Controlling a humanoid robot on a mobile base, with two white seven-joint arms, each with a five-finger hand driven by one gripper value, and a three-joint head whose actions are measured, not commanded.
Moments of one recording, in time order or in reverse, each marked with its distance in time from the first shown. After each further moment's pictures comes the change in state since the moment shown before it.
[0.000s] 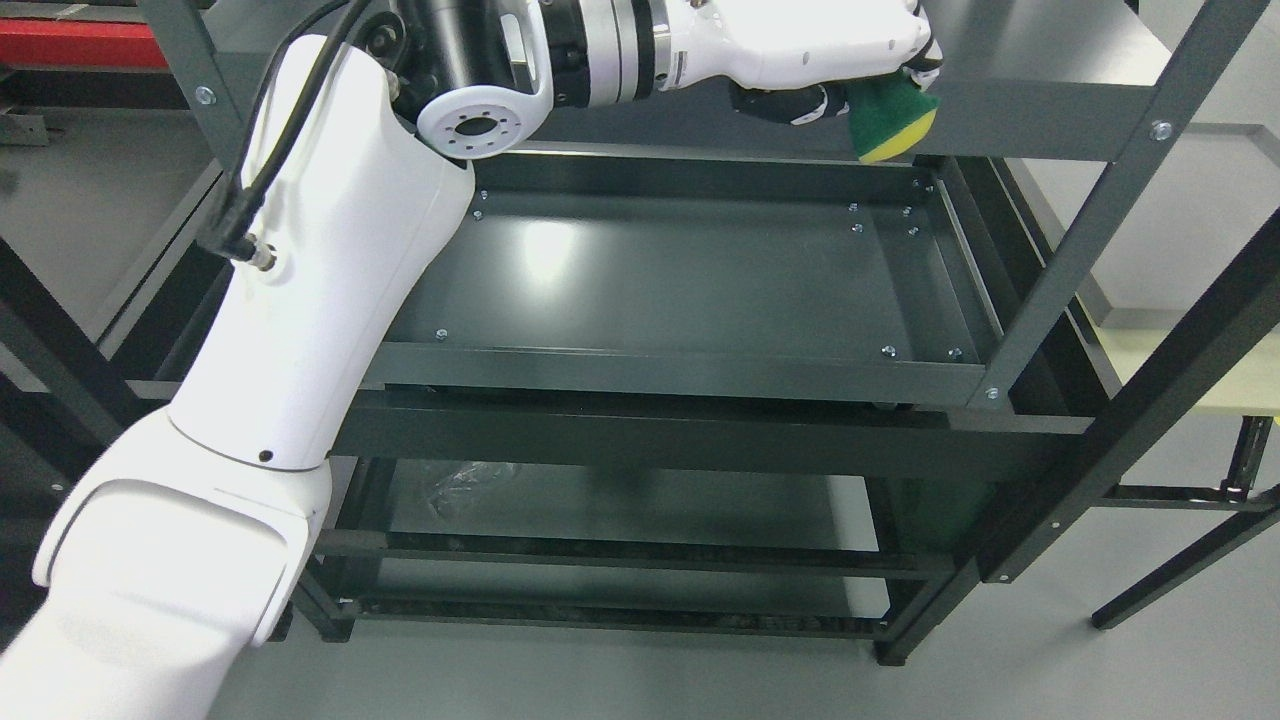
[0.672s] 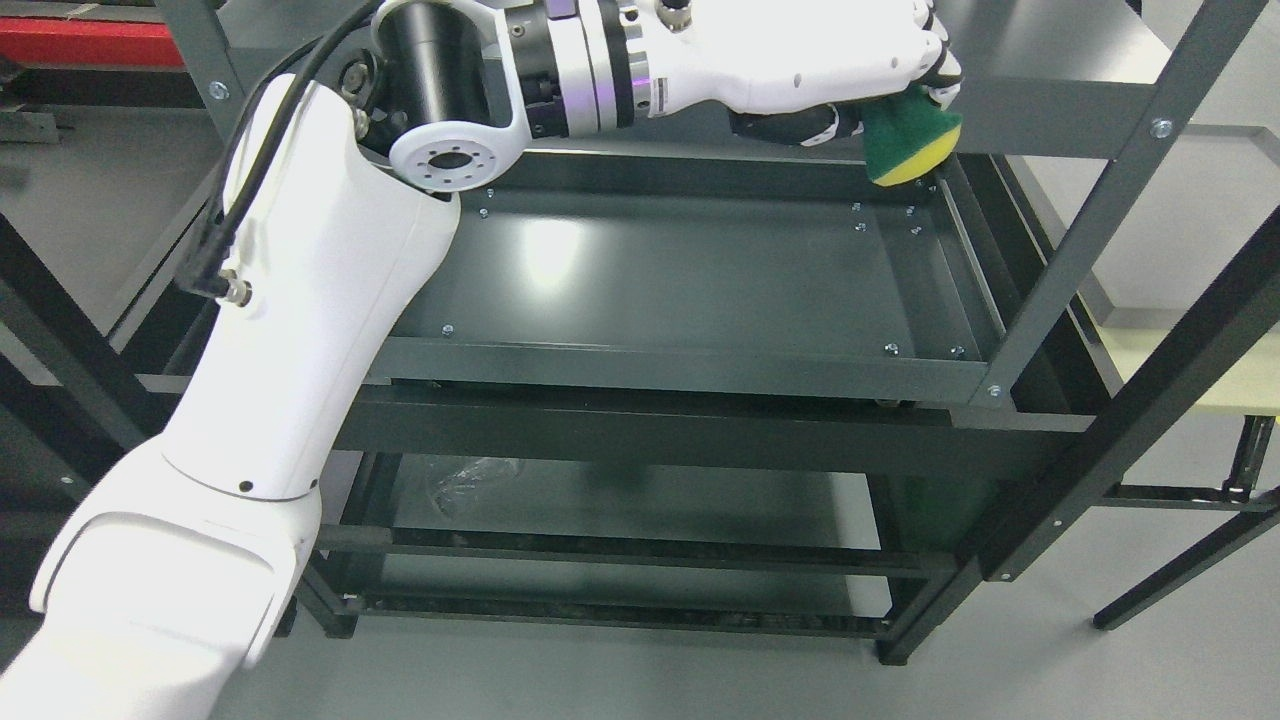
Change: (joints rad) left arm 0.050 0.011 -0.014 -0.078 0.045 -0.003 0.033; right arm 0.000 0.000 0.000 0.000 0.000 0.000 0.000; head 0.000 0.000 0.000
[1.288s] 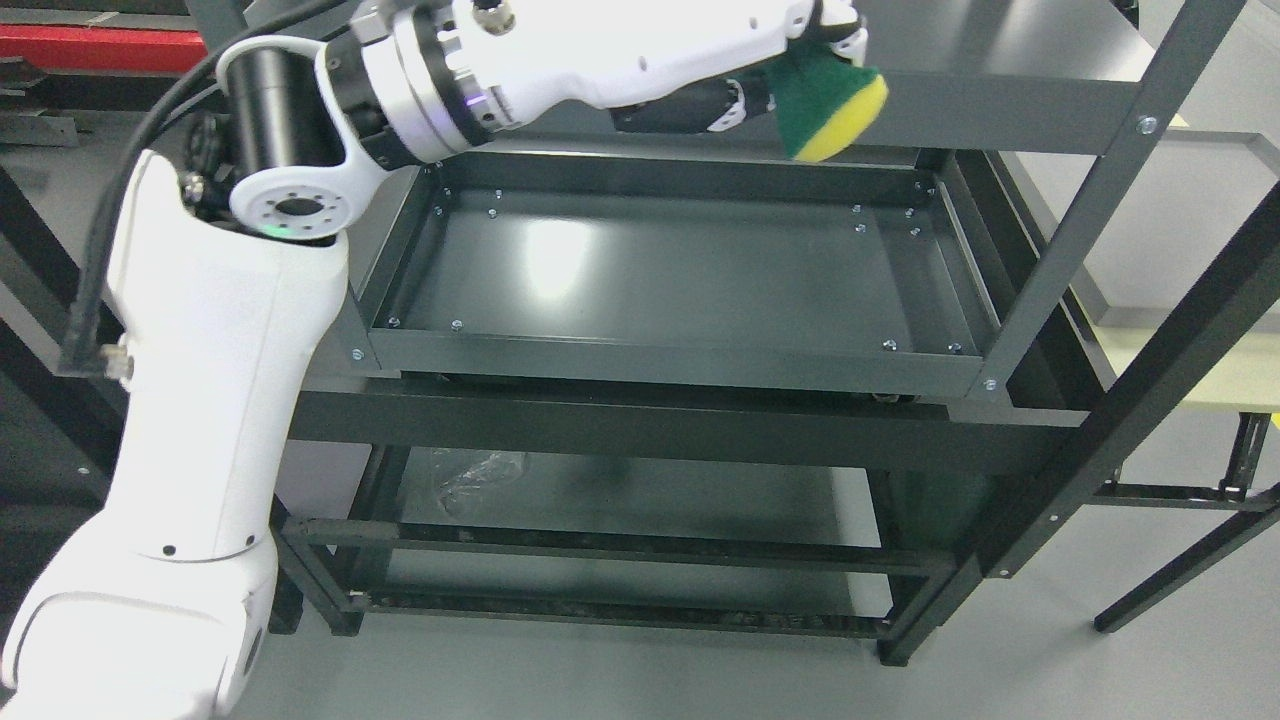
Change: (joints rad) left arm 0.122 0.061 0.150 -0.207 0.169 0.003 -0.051; right arm 0.000 0.000 0.000 0.000 0.000 0.000 0.002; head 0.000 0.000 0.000
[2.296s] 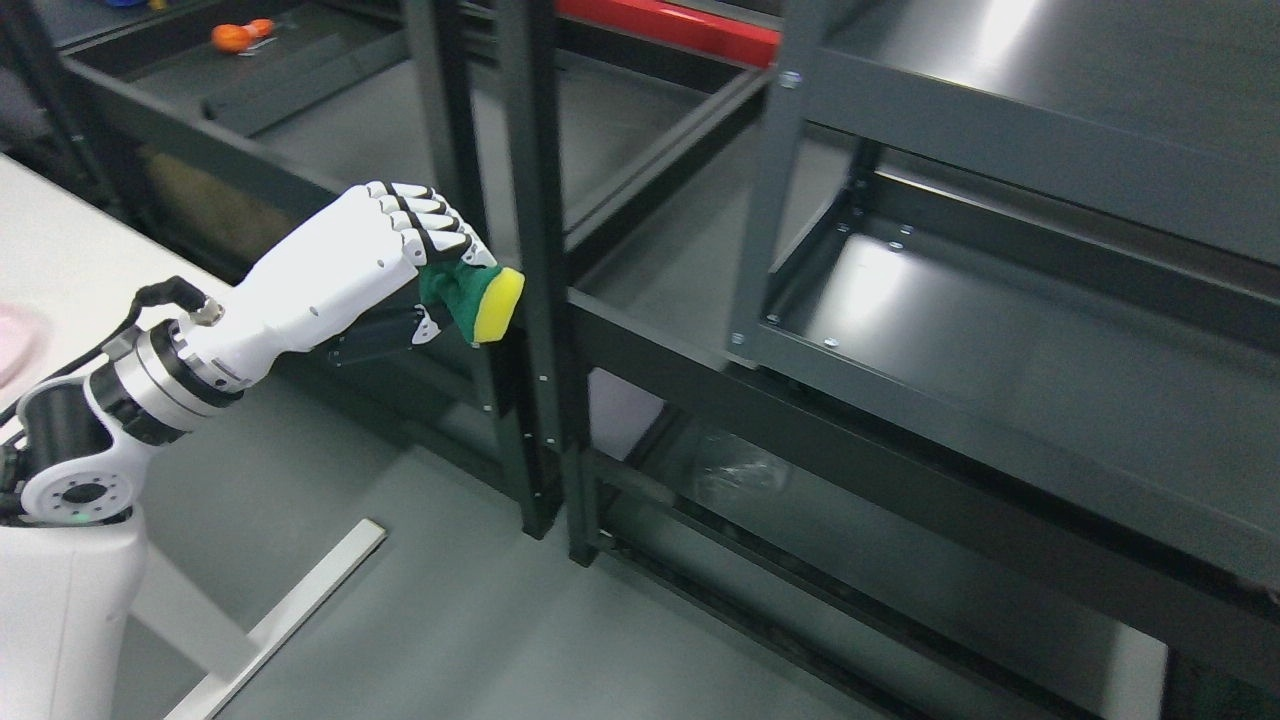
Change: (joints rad) left arm 0.591 0.243 0.360 -0.189 0.185 0.001 0.016; right arm 0.001 0.000 0.000 0.000 0.000 0.000 -0.002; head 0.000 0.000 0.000
